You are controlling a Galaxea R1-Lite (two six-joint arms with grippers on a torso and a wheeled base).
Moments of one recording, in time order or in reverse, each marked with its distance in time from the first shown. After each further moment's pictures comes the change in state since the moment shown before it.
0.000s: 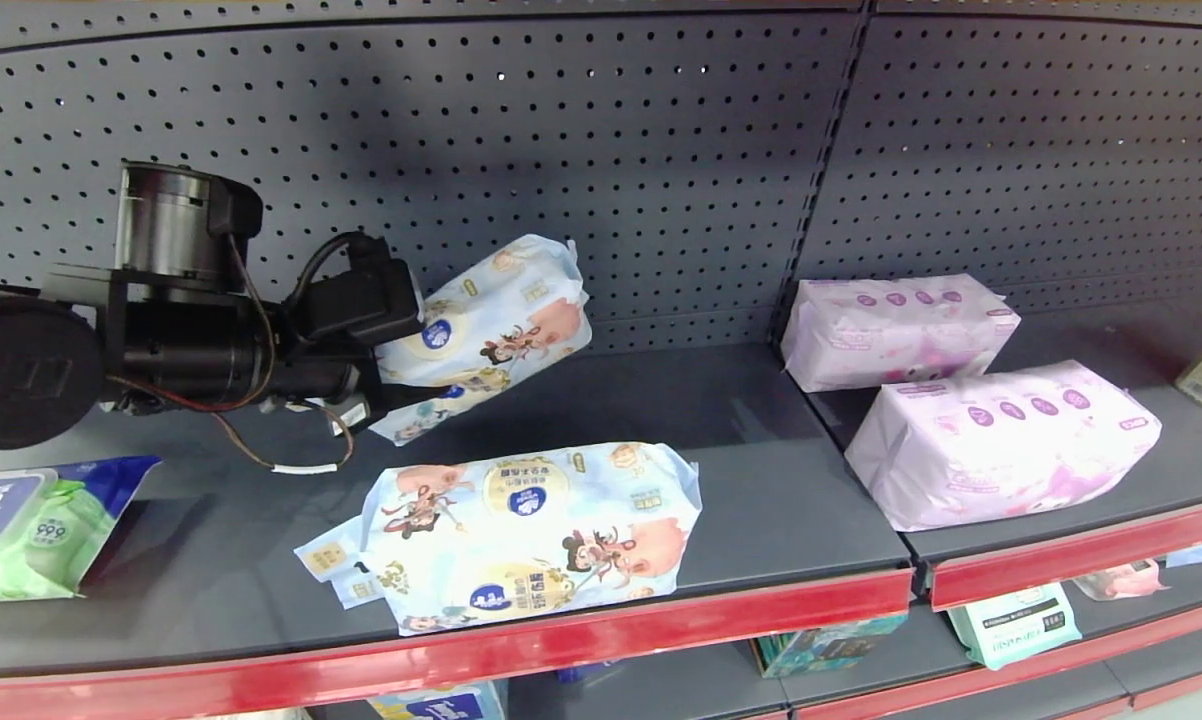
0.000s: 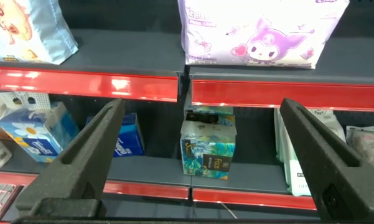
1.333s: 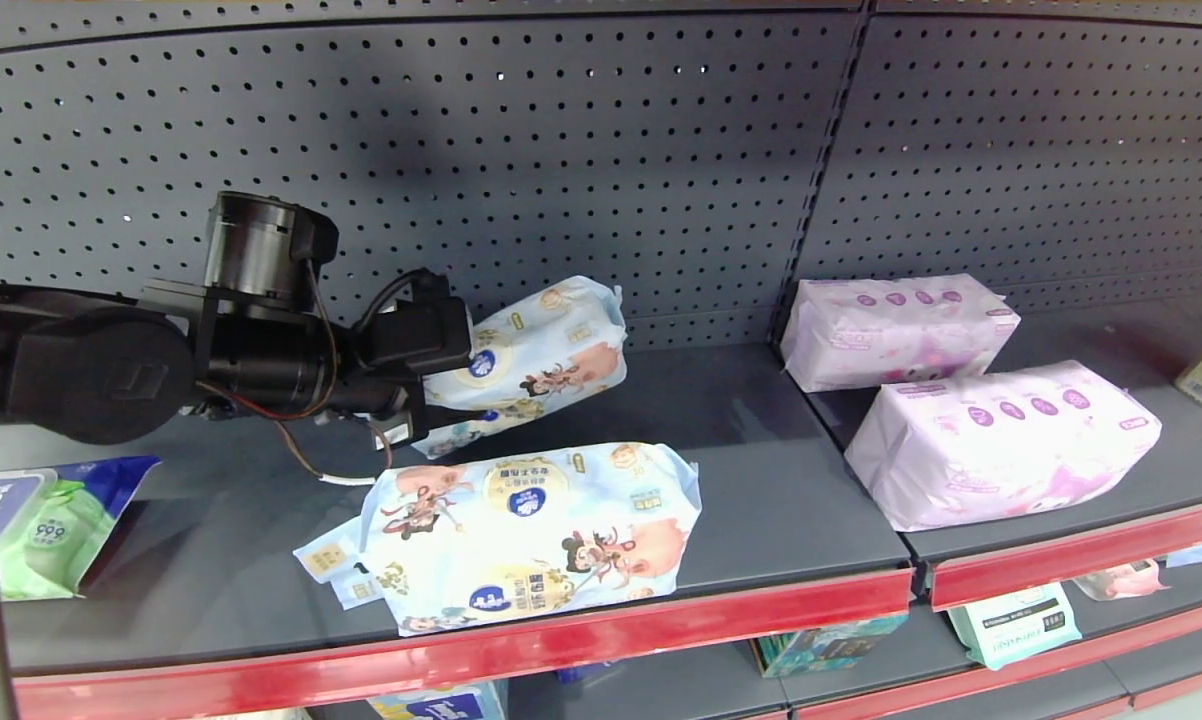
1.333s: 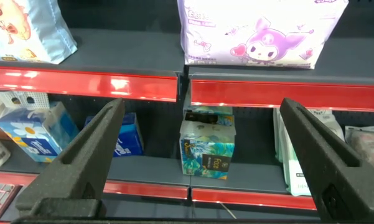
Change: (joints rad) left arm -0.055 0.088 -0.036 0.011 -0.009 0.080; right arm 0.000 0.000 0.000 0.000 -0.002 -0.003
